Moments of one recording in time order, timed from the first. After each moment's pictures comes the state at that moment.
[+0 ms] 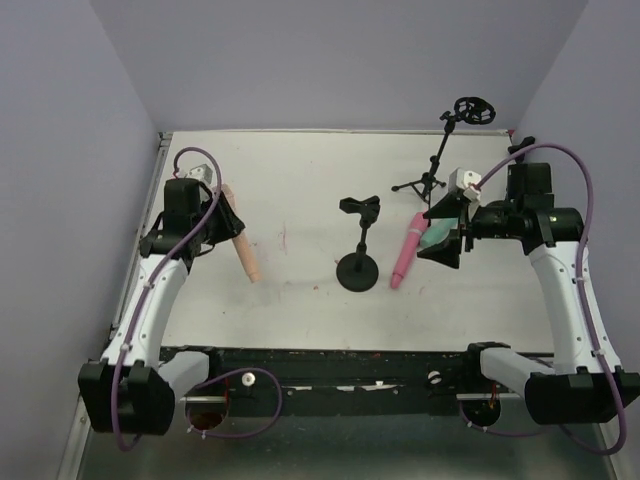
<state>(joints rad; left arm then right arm) -0.03 1.15 0.97 -0.58 0.18 -0.39 0.01 1.11 1.21 -1.03 -1.15 -0.91</state>
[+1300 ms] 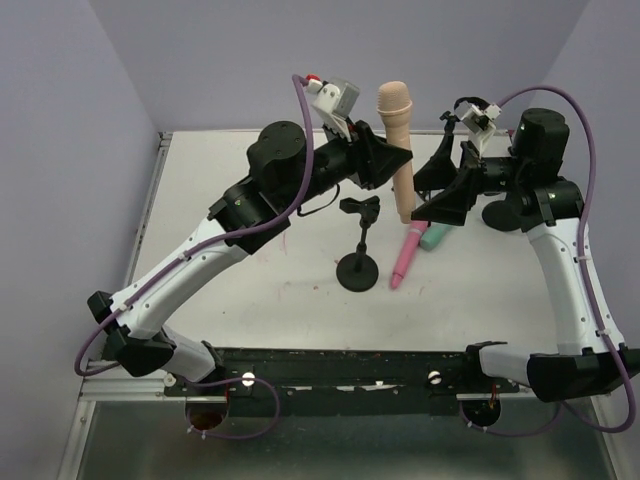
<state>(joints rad) -0.90 1.41 1.74 -0.16 0.10 -0.44 0.11 1.25 1.51 -0.60 -1.46 0.06</state>
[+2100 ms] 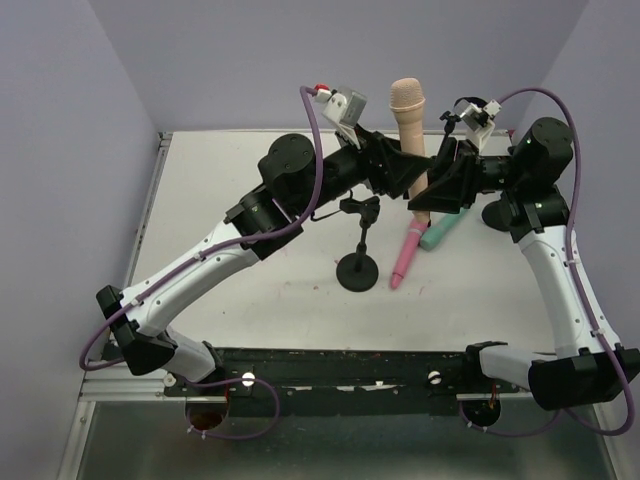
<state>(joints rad) -0.96 1.46 1.70 -0.01 0.08 -0.47 0.12 1.20 1.33 -0.02 -1.48 0.55</state>
